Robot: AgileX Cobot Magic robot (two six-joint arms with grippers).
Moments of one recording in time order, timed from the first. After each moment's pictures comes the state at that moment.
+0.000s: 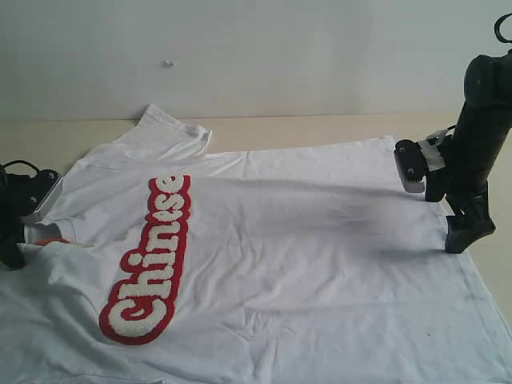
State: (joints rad) left arm 0.05 2.08 -1.27 -0.09 0.91 1.80; right arm -0.13 2.22 -1.52 0.01 0.99 -1.46
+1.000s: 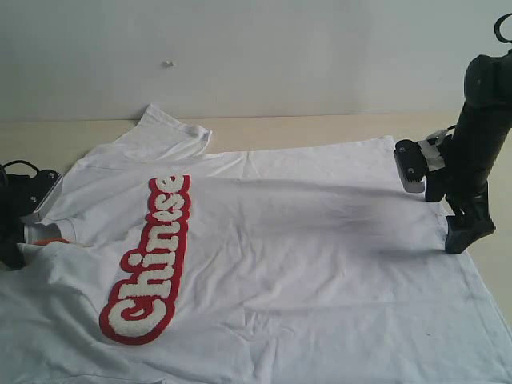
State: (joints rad) left arm 0.05 2.08 -1.27 -0.09 0.91 1.80; right arm -0.13 2.22 -1.52 0.01 0.99 -1.46
